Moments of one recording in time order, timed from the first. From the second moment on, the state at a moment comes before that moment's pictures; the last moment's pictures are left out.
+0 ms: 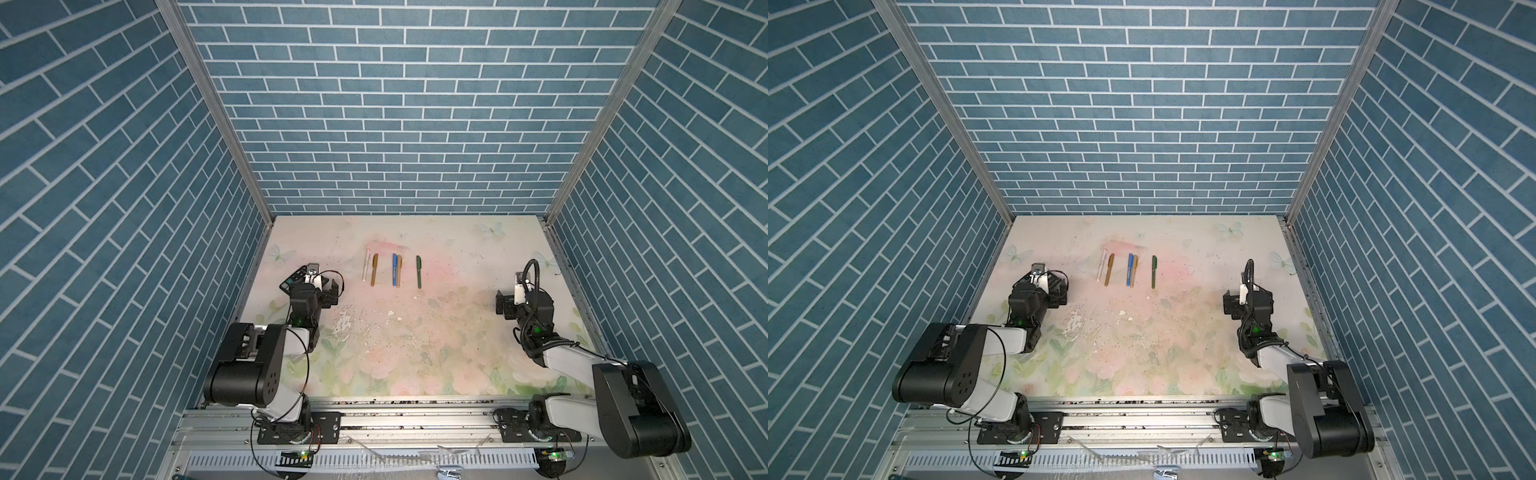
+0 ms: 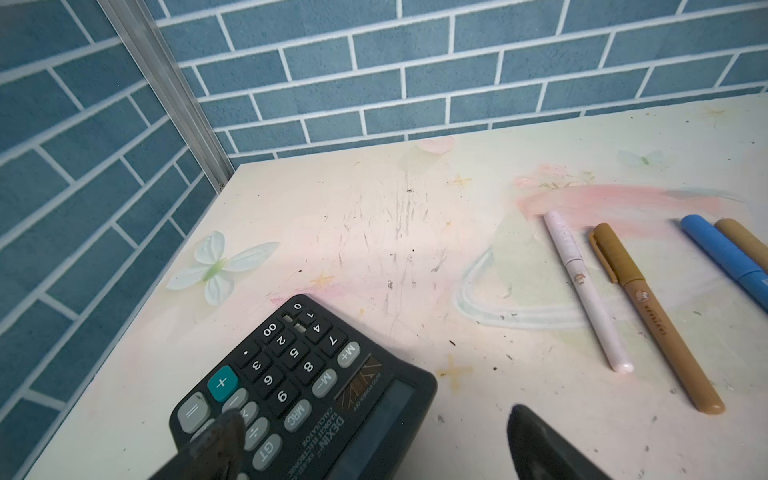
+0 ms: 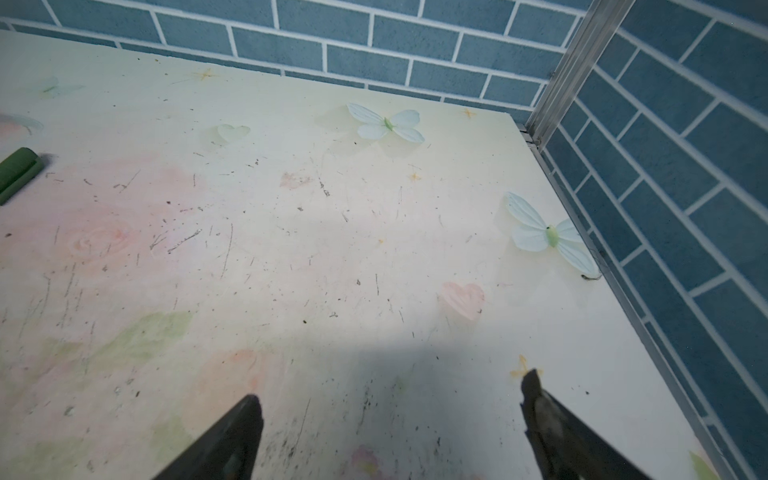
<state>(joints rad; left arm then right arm) -0.06 1.52 0.37 0.81 -0.13 0.09 0.13 1.28 0.28 0.58 0.13 -0.11</state>
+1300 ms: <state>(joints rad) -0.06 1.52 0.37 0.80 -0.12 0.09 0.00 1.55 0.36 0.82 0.22 0.01</state>
